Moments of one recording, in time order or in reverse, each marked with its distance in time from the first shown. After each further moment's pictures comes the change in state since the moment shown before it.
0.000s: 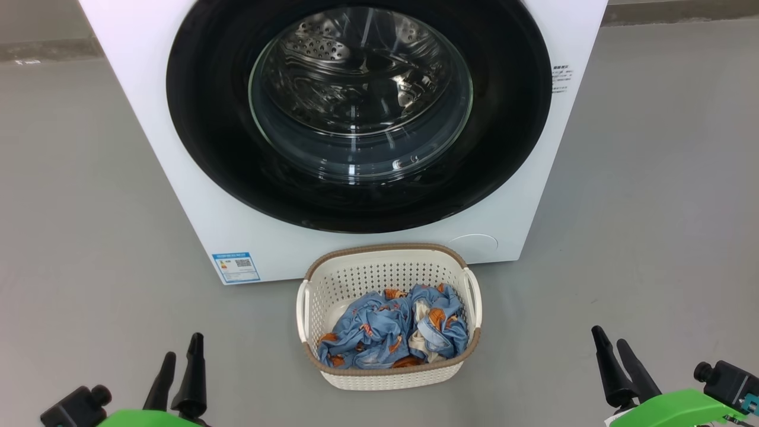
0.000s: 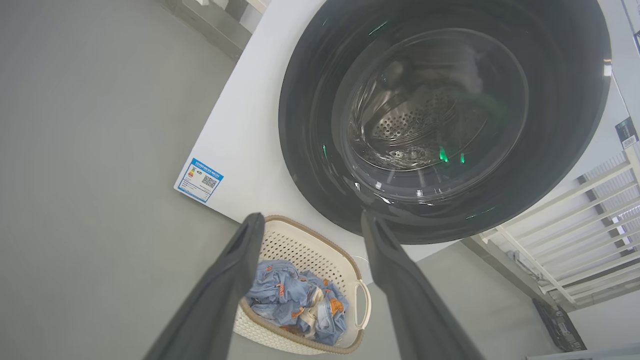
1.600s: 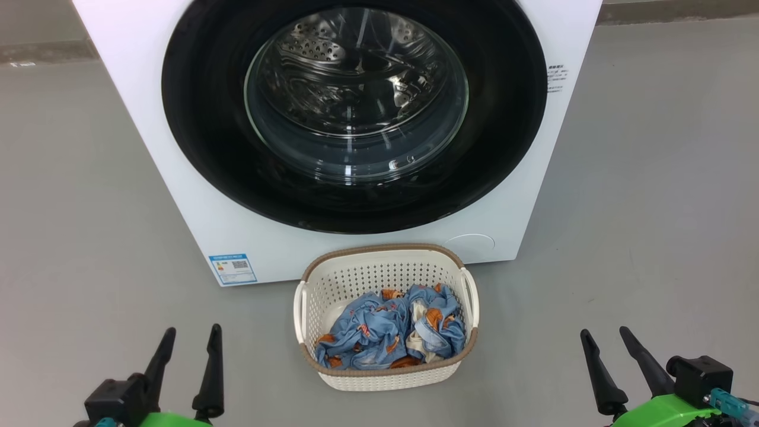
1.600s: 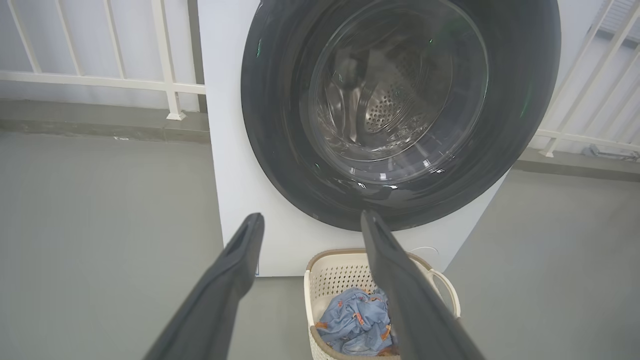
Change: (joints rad) left arm 0.004 0.030 -0.052 -0.040 0.530 0.000 -0.139; right arm -0.001 -0.046 0.035 0.000 -0.502 0.000 -0.134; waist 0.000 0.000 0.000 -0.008
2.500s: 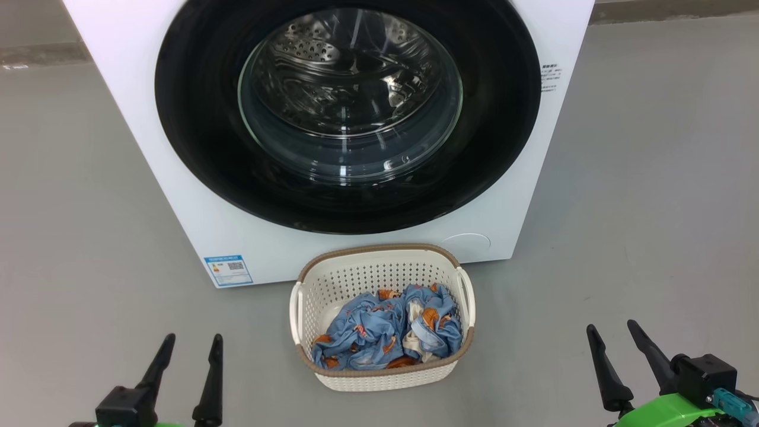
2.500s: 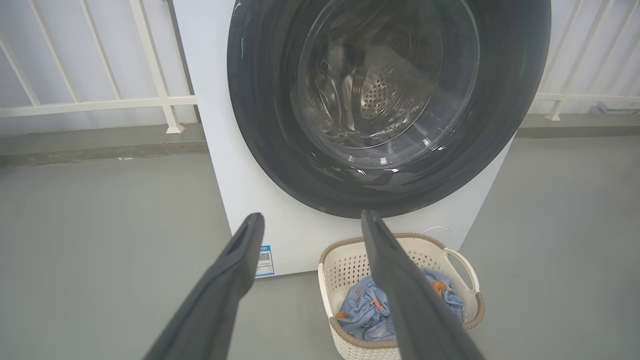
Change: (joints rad) left arm 0.018 0.013 0.008 0.009 0.128 -0.001 -0.020; right arm 0.003 0.006 -0.035 -0.022 -0.099 0.000 -0.025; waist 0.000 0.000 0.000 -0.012
